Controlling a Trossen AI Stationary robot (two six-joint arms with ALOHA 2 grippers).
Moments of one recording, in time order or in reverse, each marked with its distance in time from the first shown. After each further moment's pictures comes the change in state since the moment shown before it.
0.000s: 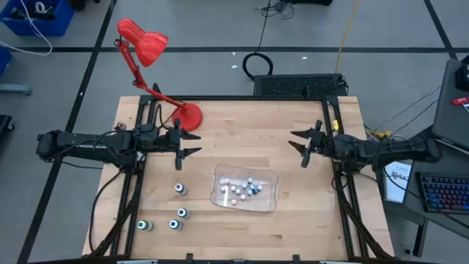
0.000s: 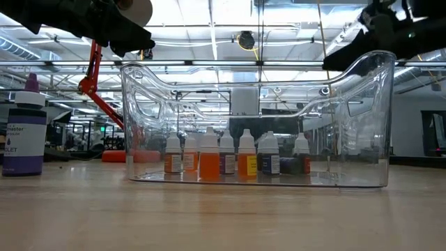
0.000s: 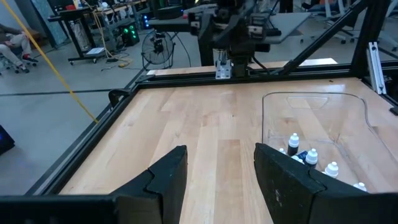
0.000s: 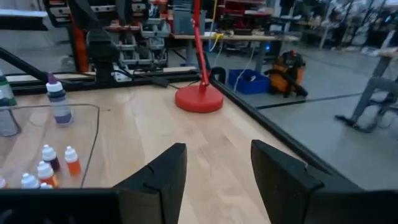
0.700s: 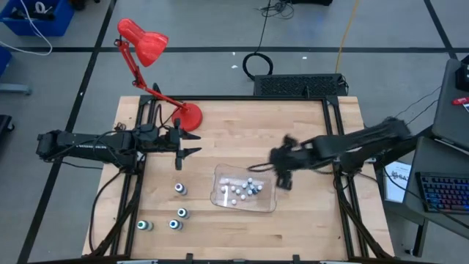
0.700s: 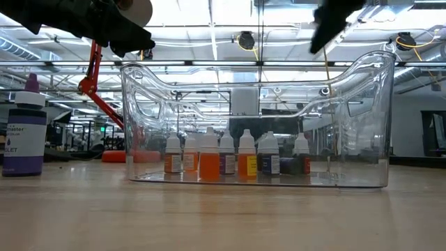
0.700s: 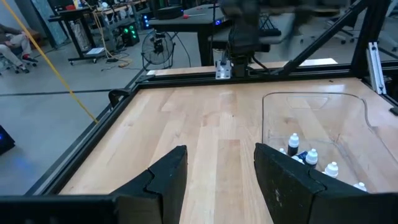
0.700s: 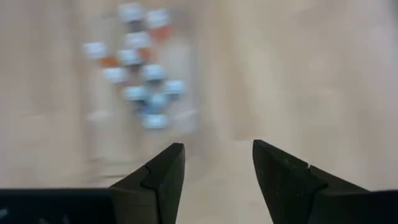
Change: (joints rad) left arm 0.000 0.000 0.000 0.000 0.000 0.000; right arm 0.225 0.951 1.050 -1.093 -0.206 0.399
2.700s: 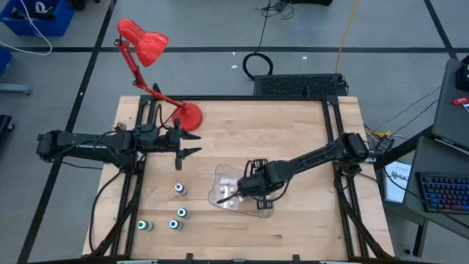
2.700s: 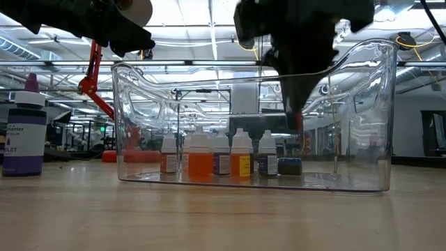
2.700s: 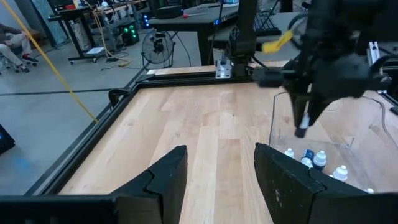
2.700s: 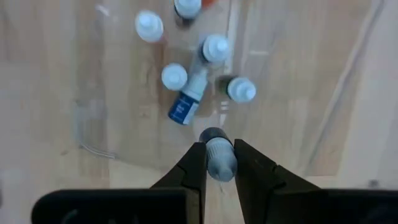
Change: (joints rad) left arm 0.000 0.000 0.000 -0.001 0.000 0.000; right arm 0.046 0.522 0.272 -0.065 -0.111 -0.185
